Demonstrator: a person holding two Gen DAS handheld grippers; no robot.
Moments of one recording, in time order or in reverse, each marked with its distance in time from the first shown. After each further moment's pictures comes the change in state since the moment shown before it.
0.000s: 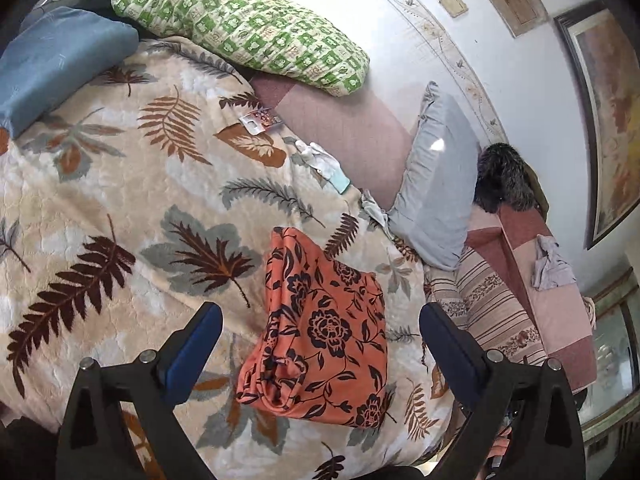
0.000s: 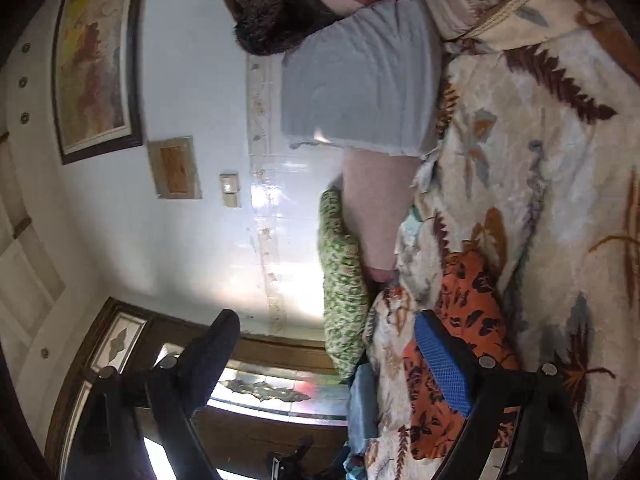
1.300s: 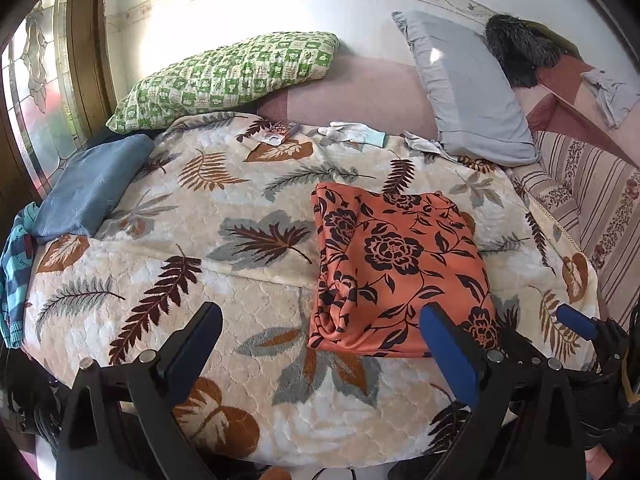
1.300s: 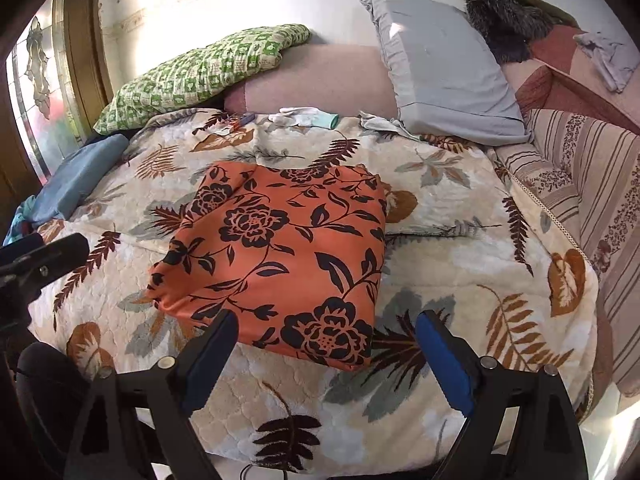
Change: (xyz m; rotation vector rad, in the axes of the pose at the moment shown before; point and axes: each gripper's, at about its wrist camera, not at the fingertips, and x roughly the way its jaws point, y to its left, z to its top) left arm 0.010 -0.095 -0.112 0.485 -0.057 0.473; right arm 0.087 0.040 -0.232 -1.187 0.303 -0.987
